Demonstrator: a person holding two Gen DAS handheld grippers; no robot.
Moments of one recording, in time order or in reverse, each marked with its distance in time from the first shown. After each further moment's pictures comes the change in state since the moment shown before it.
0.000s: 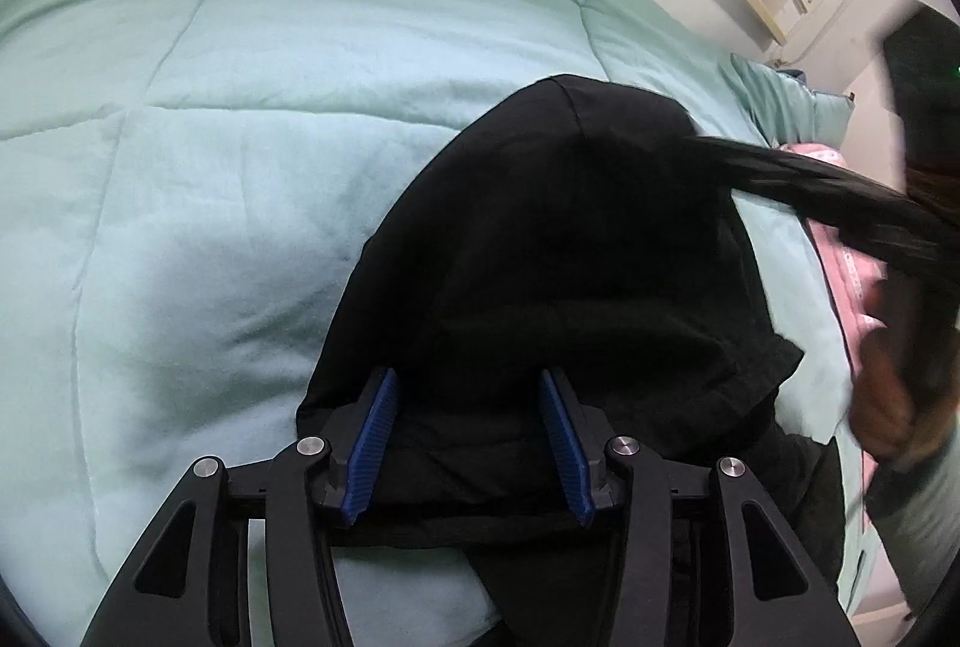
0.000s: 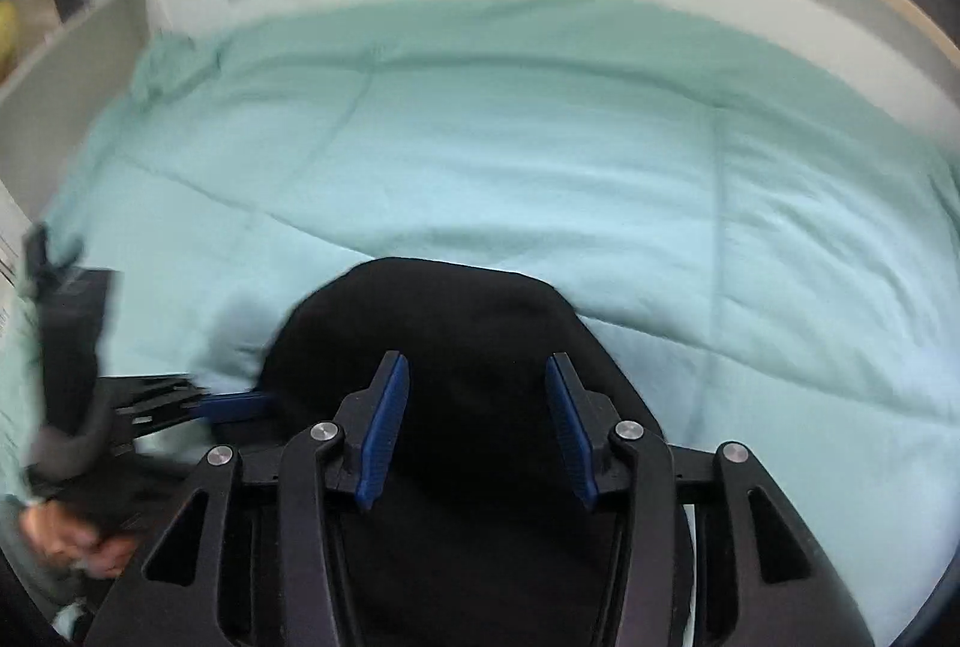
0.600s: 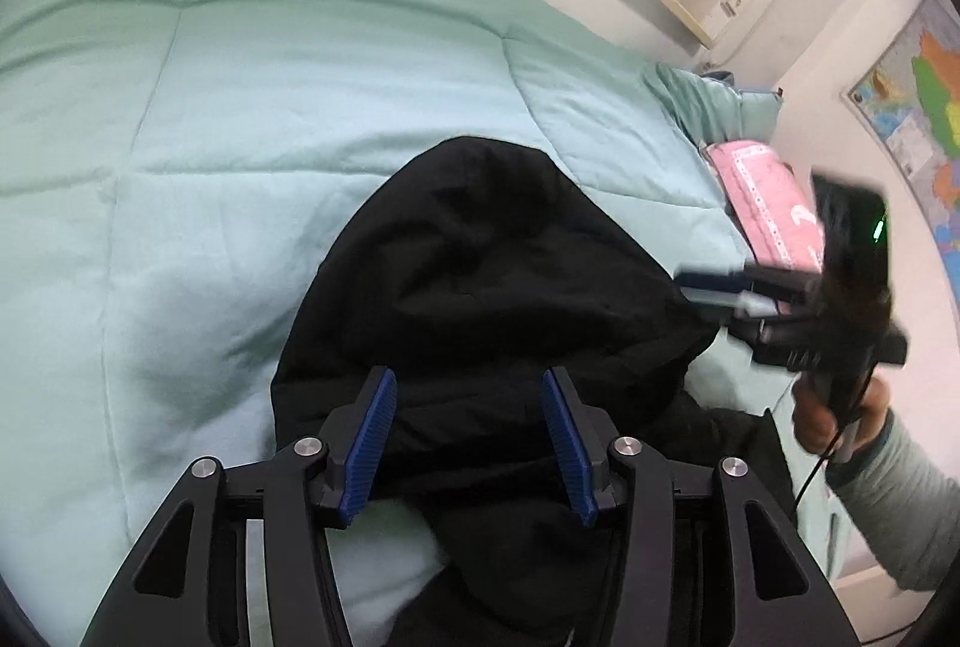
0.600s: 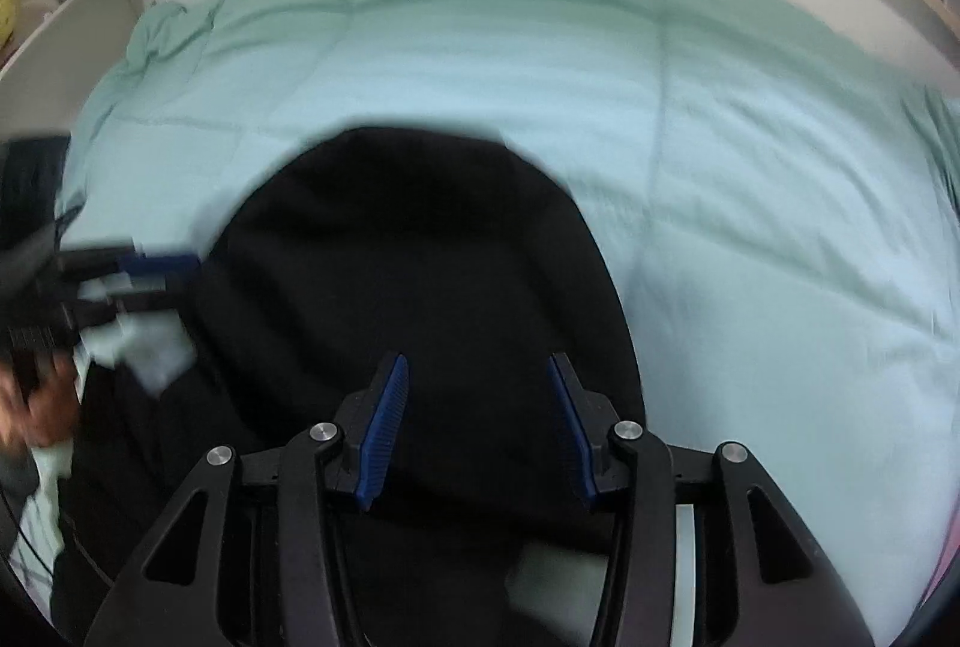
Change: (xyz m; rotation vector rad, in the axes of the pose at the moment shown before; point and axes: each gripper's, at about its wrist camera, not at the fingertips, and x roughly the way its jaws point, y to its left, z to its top) left arm -0.047 -0.018 0.002 0.061 -0.029 -0.114; right arm -0.044 -0.034 -0.084 0.049 0.112 0.012
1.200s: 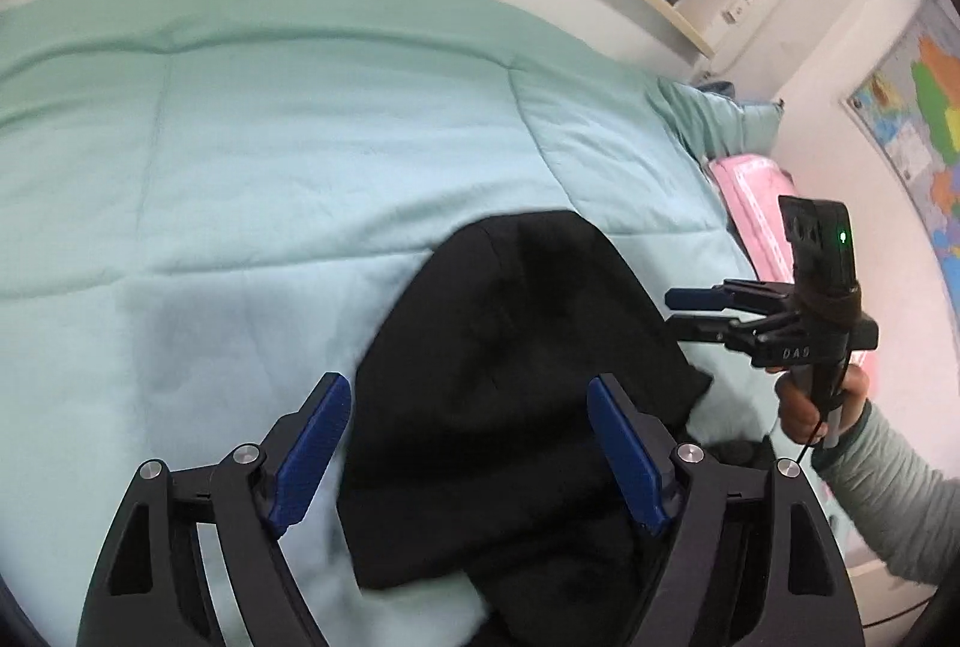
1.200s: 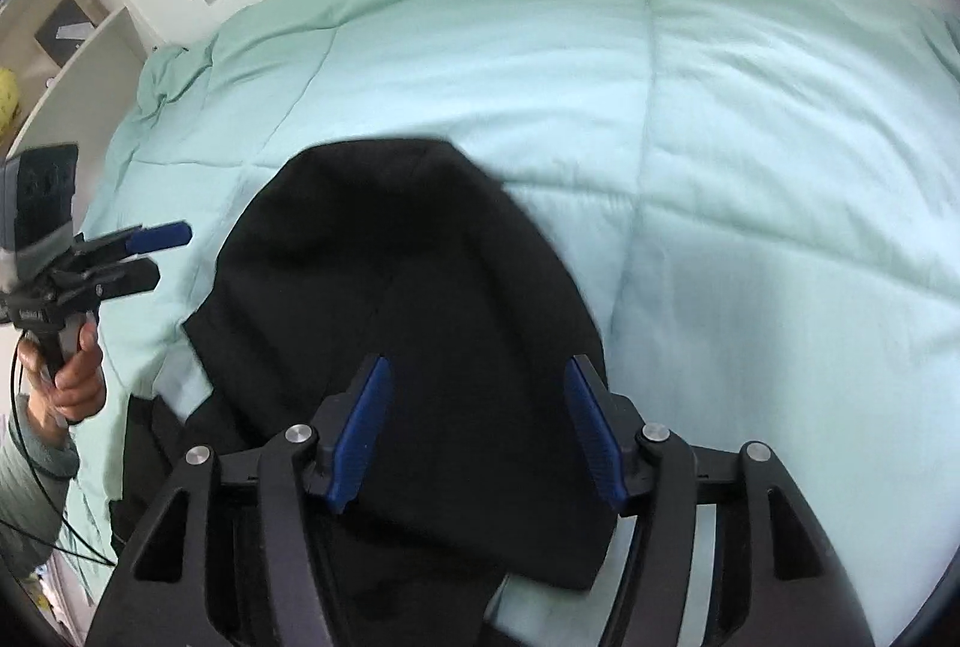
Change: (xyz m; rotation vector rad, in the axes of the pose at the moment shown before) left arm -0.006 0.027 0.060 0.035 0.023 -0.036; right arm 0.007 -0.050 0.044 0.090 -0.007 0.188
